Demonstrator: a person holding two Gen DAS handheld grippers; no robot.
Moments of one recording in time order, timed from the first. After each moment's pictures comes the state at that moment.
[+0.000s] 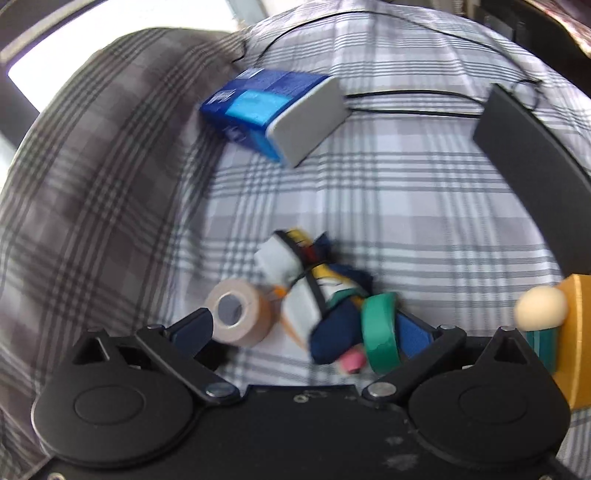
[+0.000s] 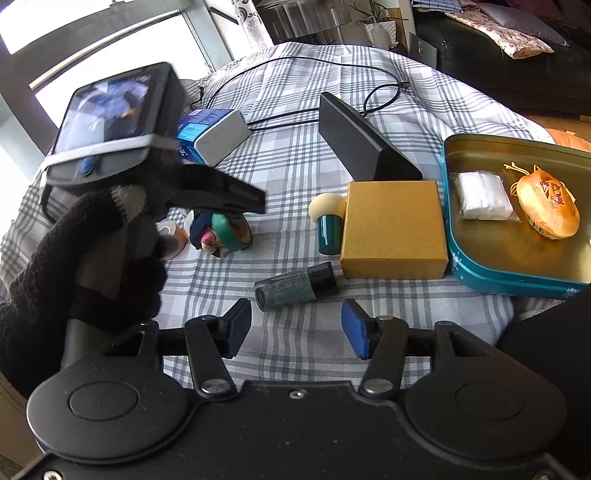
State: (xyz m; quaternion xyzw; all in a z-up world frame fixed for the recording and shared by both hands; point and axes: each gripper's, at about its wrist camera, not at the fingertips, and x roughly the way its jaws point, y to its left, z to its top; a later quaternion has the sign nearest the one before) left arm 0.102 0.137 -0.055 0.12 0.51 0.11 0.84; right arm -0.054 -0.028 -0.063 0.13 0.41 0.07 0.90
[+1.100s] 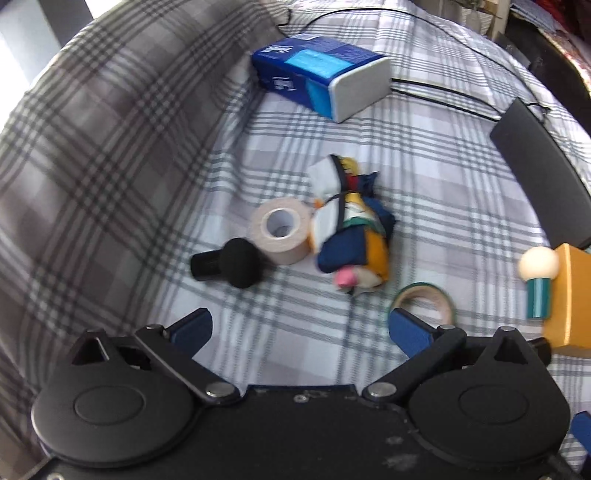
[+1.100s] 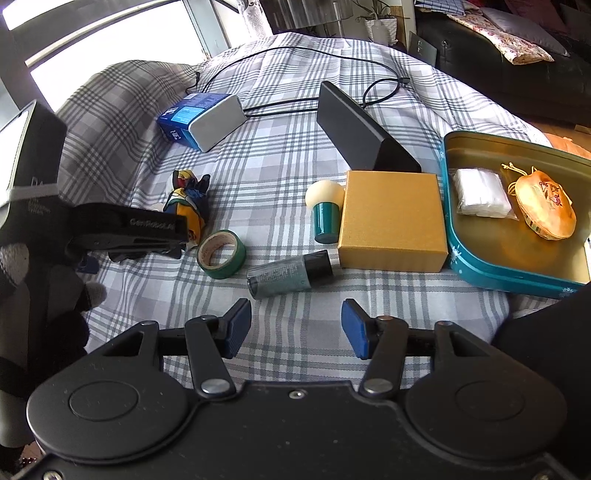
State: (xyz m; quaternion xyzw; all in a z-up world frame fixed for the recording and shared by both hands) left arm 0.039 0.184 -0.040 0.02 0.52 0.09 0.85; right arm -0.053 -0.017 -0.068 0.10 0.42 0.06 0.90
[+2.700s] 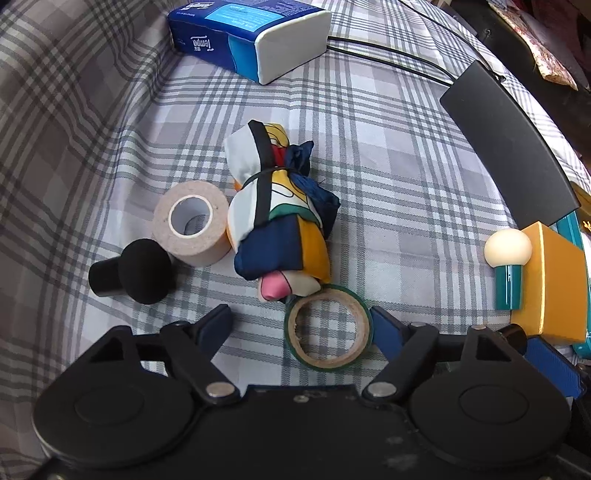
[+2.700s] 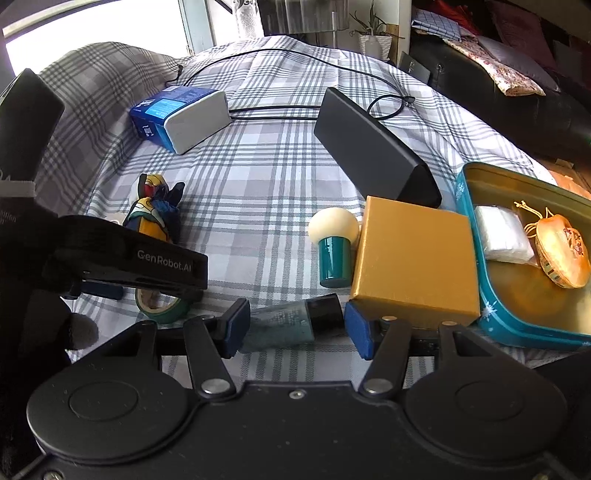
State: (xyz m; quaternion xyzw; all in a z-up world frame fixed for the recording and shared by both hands) left arm 0.068 0.187 -0.078 -0.01 0.57 -0.02 0.82; right arm -0.009 0.017 -0.091 0.04 0.41 0.01 0.91
